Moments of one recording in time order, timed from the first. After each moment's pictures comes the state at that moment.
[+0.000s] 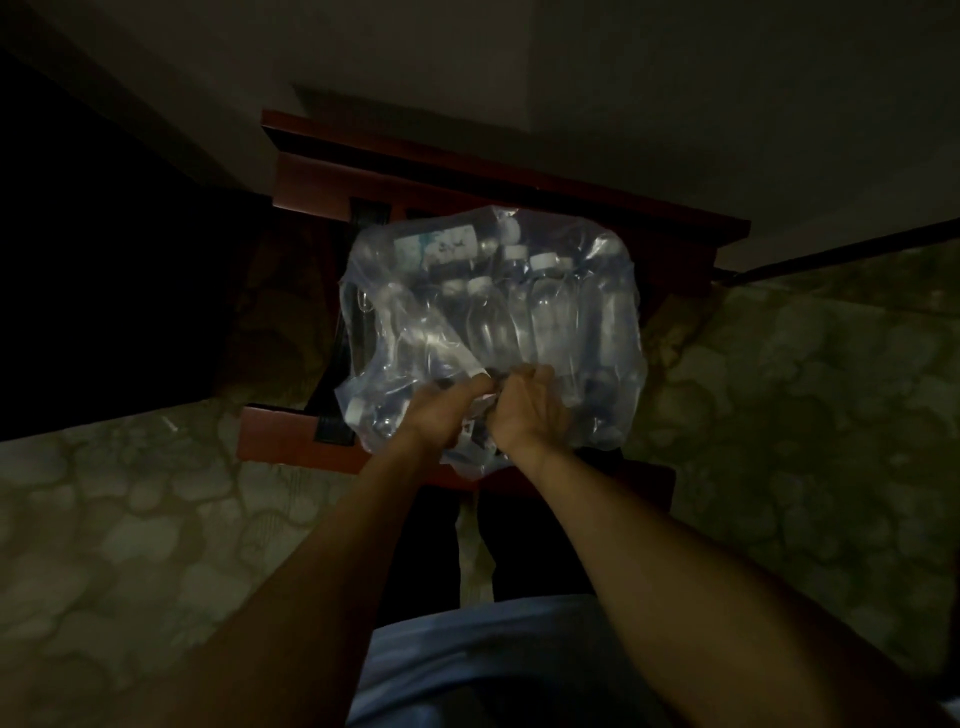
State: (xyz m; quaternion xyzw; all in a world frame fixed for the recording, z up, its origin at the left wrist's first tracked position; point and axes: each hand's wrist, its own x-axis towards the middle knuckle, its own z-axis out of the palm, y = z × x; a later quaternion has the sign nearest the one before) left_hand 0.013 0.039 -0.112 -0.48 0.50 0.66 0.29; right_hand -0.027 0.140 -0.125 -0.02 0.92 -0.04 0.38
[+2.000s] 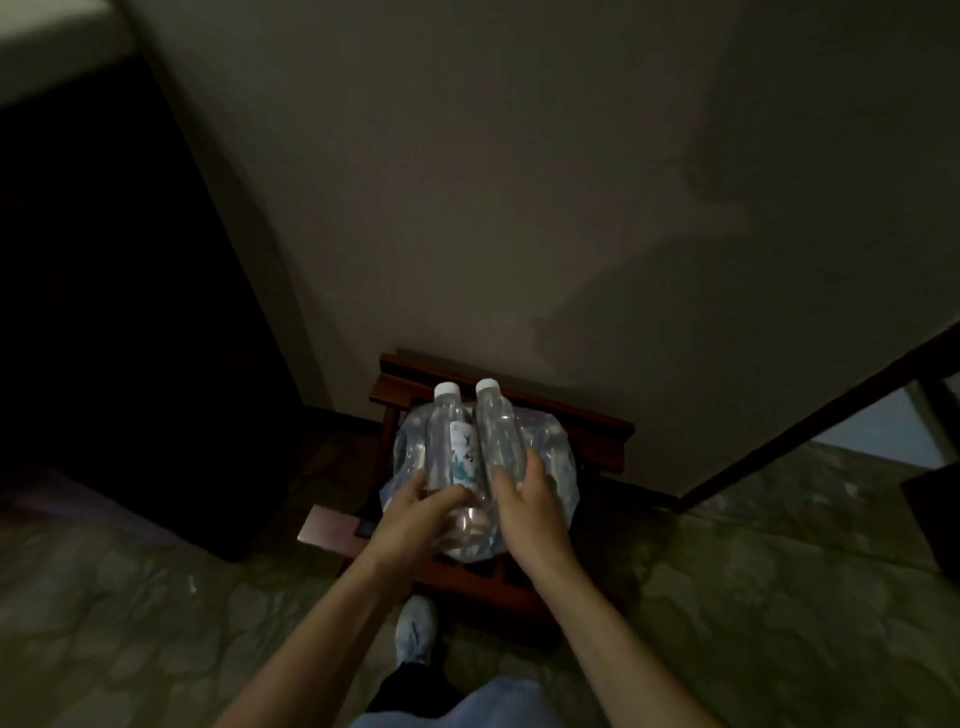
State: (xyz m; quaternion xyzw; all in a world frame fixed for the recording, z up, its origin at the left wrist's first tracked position) left_hand 0.161 0.080 0.127 -0.34 0.52 0.78 0.06; right_hand 0.089 0.195 0.131 -0.03 0.84 -0.47 0.26
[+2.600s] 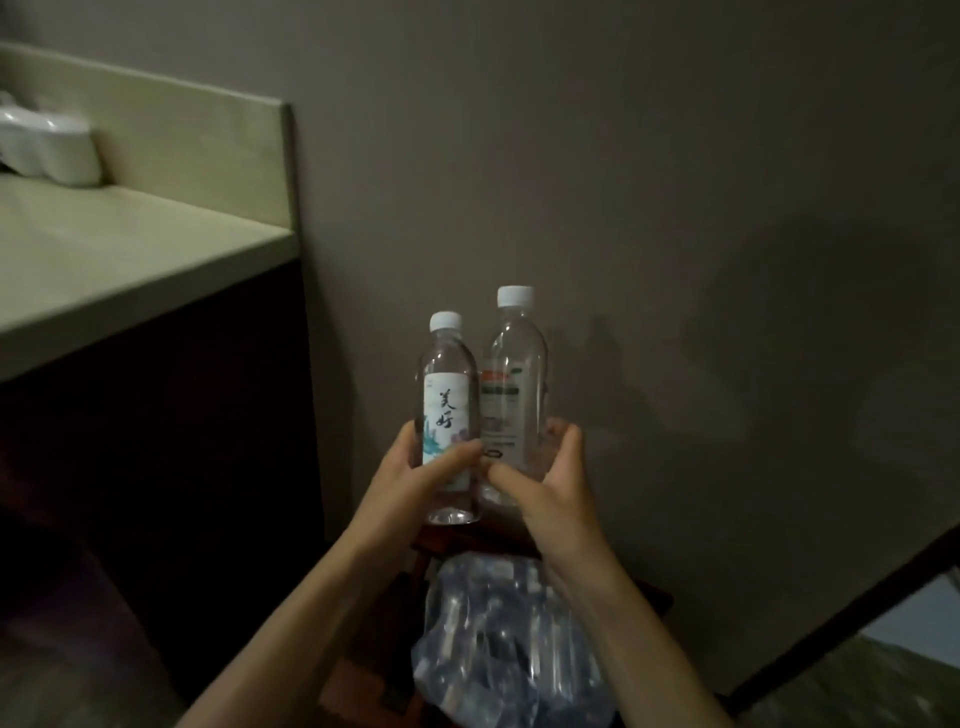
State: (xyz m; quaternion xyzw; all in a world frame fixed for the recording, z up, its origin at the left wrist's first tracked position) left_hand 0.174 -0.030 0.294 -0.14 0.56 0.79 -0.20; right_hand 0.096 0.097 0.303 -0.23 0.65 -0.70 0.17
